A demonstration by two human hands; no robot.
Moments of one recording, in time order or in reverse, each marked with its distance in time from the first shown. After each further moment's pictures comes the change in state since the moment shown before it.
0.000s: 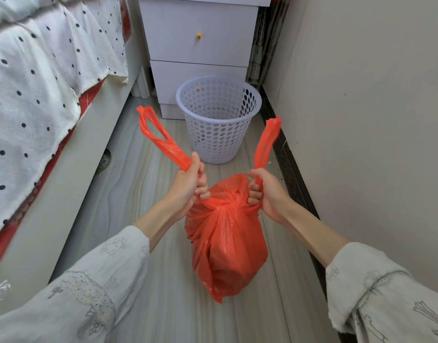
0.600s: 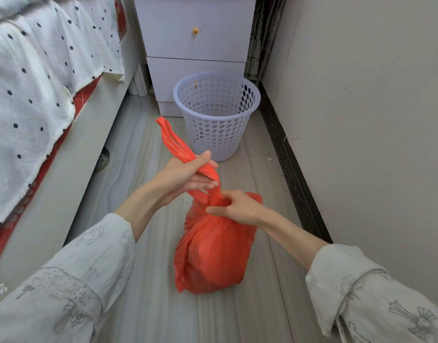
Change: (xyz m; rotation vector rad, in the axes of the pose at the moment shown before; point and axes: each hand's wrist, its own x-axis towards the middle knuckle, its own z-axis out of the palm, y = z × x) left_hand 0.002 0.026 -0.009 0.320 -0.178 -0.025; right_hand -0.017 0.021 0.024 -0.922 -0.388 -0.174
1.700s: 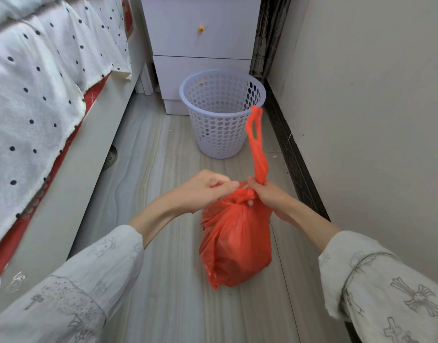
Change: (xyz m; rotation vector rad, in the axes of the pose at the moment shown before) left_hand -0.034 -0.005 0.017 0.646 -0.266 0.181; right_hand 0.012 0.044 -0.024 0.254 0.278 0.114
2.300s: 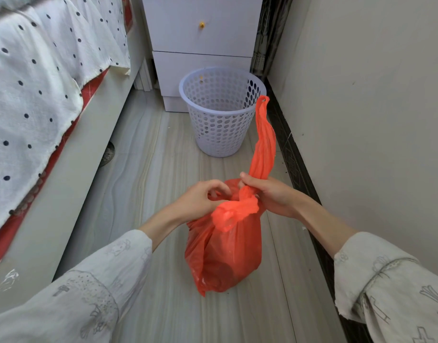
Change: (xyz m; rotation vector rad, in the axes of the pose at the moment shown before) left_hand 0.010 -0.043 0.018 0.011 0.089 -0.077; right_hand -0.014 -0.020 -0.012 0.294 -0.396 -0.057
